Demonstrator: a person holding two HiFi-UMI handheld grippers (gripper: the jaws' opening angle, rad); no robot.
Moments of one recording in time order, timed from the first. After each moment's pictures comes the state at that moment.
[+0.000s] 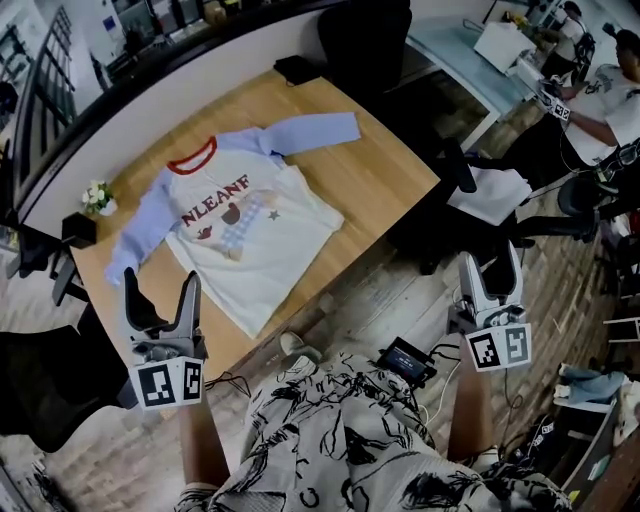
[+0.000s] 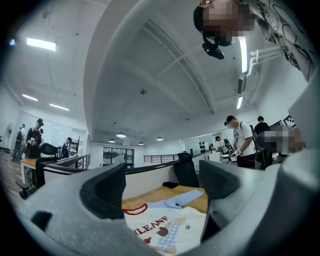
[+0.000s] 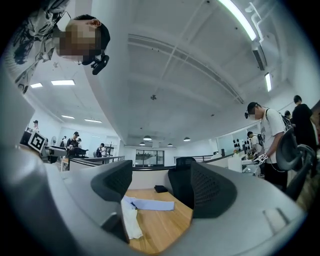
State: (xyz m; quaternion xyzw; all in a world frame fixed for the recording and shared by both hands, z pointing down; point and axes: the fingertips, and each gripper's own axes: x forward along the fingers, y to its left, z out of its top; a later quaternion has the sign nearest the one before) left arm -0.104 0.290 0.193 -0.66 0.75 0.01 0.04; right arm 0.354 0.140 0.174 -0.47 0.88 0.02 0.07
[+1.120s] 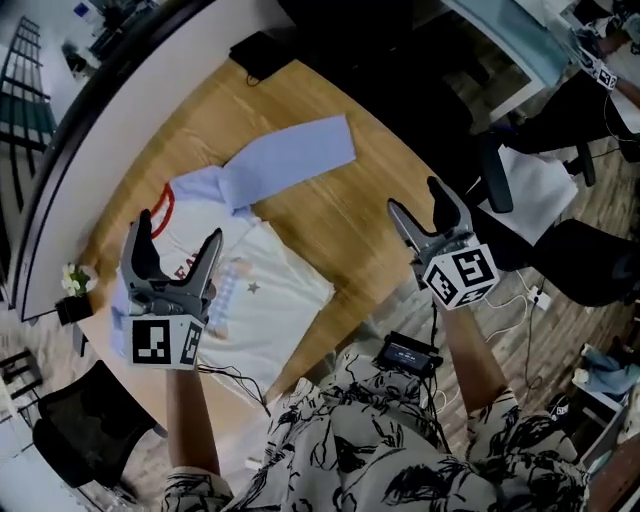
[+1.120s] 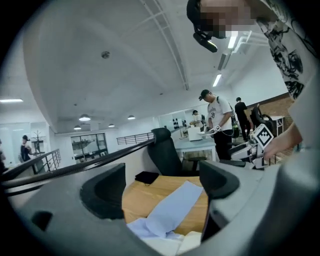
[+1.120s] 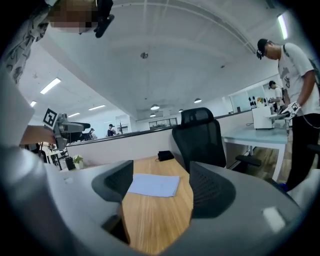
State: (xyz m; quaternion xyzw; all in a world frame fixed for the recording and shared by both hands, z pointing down) left arm -0.053 -0.117 0.258 -0.76 0.63 -0.15 -0.01; right arm 0.246 -0.218 0.372 -0.37 0.92 -0.14 -0.07
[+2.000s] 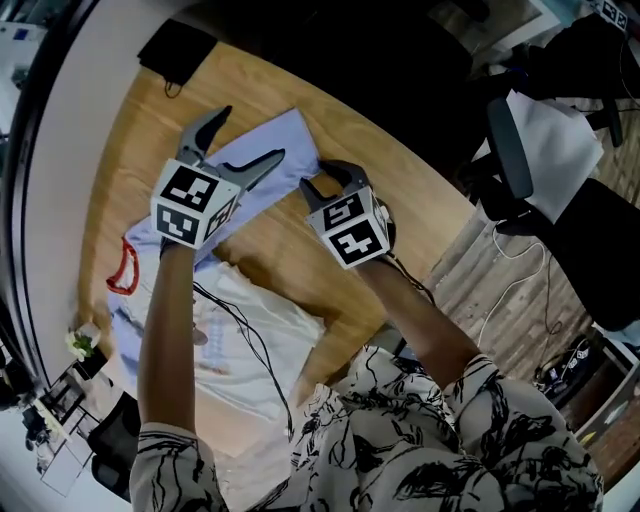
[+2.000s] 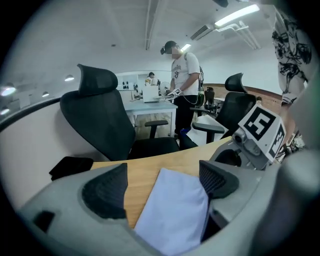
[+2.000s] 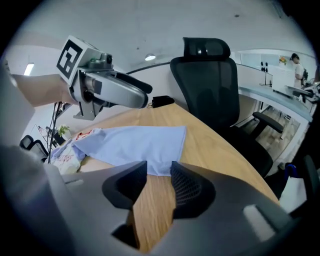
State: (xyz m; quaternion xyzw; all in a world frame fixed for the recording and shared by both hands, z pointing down) left arm 0.082 -0.390 0.504 -0.87 0.33 -0.33 -0.14; right arm 0.138 -0.315 0.583 -0.32 0.85 -0.26 -0.32
